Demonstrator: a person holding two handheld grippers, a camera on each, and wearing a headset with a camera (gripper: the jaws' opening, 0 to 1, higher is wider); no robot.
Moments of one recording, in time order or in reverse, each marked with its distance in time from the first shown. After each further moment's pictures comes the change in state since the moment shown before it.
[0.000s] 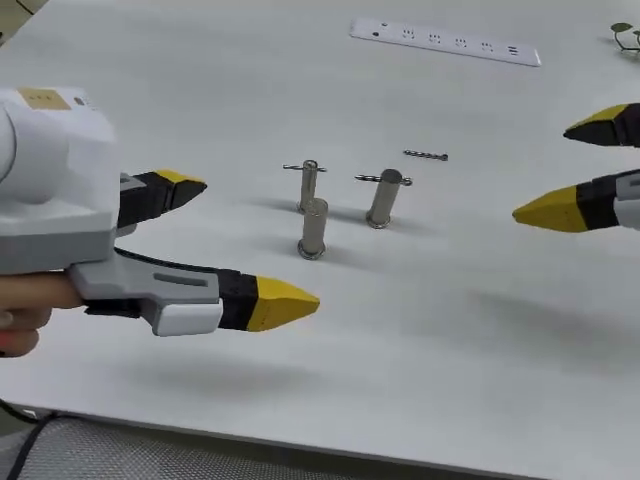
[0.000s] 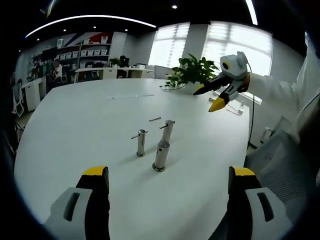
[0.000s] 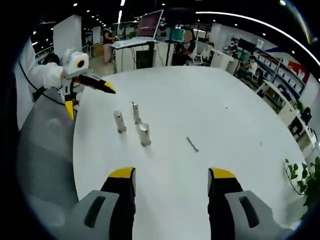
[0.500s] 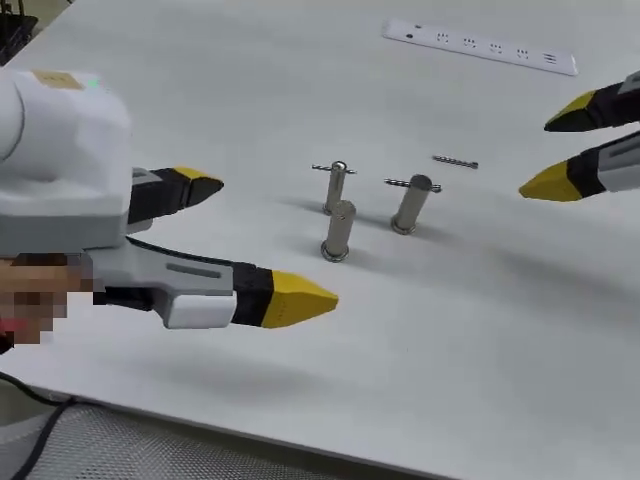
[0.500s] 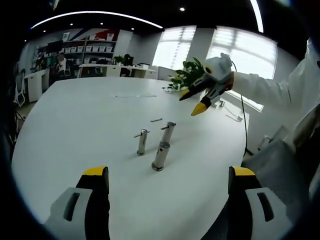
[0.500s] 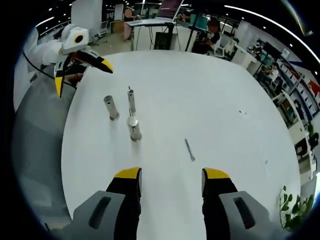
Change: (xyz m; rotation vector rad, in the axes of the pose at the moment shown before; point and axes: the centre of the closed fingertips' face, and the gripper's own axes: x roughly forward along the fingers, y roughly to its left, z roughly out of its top) left arm -0.009 -0.001 0.006 -0.075 -0.021 -0.006; right arm 0.043 -0.013 0.010 -0.178 0.133 0.108
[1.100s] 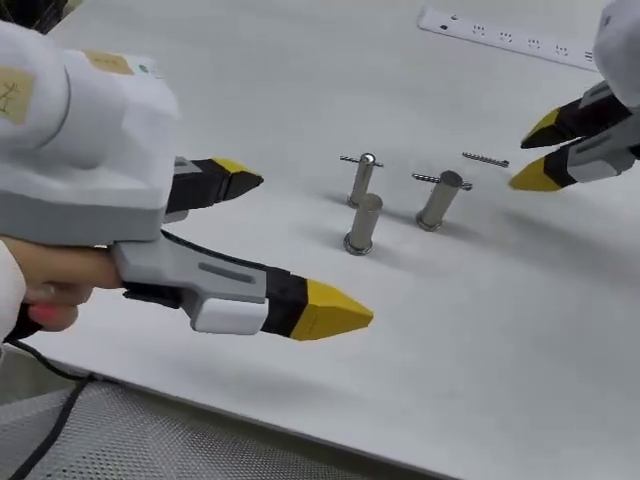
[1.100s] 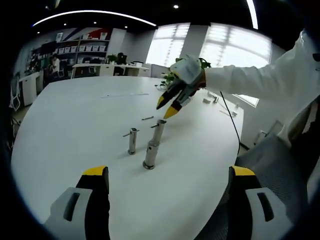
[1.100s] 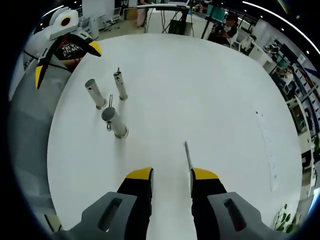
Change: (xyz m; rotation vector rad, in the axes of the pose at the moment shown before) left arm -0.003 -0.007 -0.006 0.044 0.032 -0.046; right arm 0.055 -0.013 -0.010 -0.079 0.095 0.071
